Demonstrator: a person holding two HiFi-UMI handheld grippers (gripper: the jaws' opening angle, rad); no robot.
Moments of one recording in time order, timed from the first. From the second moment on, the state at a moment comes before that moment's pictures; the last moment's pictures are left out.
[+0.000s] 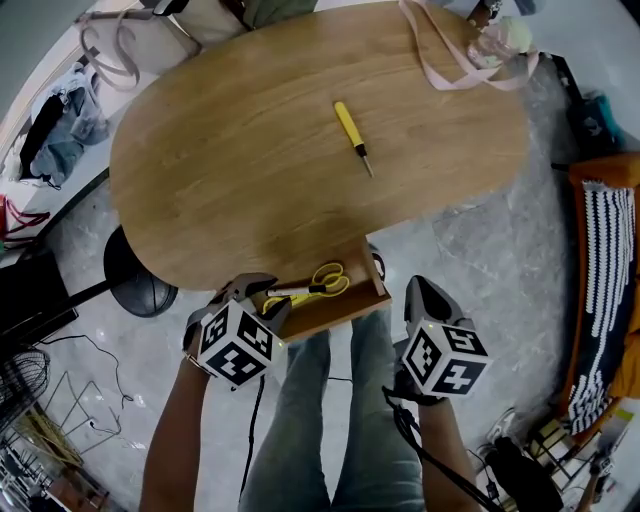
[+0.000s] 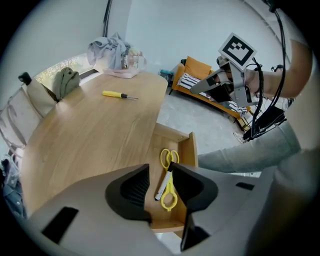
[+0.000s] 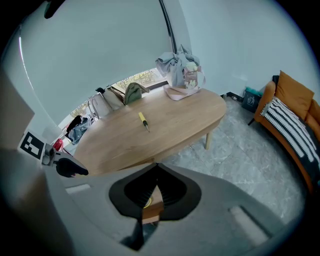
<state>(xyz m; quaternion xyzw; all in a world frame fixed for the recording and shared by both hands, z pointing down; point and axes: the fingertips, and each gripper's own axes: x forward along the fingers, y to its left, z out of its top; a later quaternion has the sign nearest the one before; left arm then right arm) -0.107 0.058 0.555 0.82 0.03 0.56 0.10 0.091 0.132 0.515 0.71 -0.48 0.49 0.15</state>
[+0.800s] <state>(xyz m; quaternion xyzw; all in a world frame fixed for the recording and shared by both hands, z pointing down) -0.044 0.033 0.551 0.82 -0.11 0.53 0.21 0.157 0.111 0.506 0.71 -0.49 0.49 0.16</state>
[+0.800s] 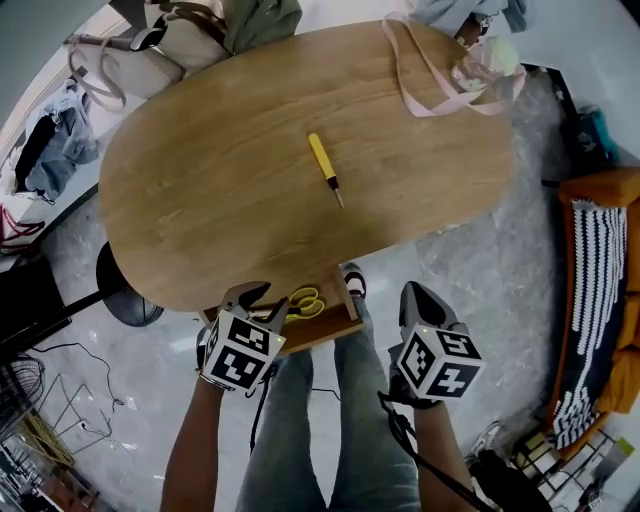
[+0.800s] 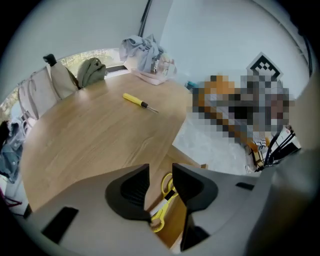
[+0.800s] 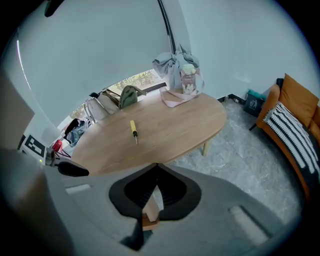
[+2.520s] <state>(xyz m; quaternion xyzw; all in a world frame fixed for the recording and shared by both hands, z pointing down) 0.120 -0.108 0.582 0.71 -0.40 0.45 0.36 0.307 -0.006 0.530 0.65 -0.55 0.48 0.22</state>
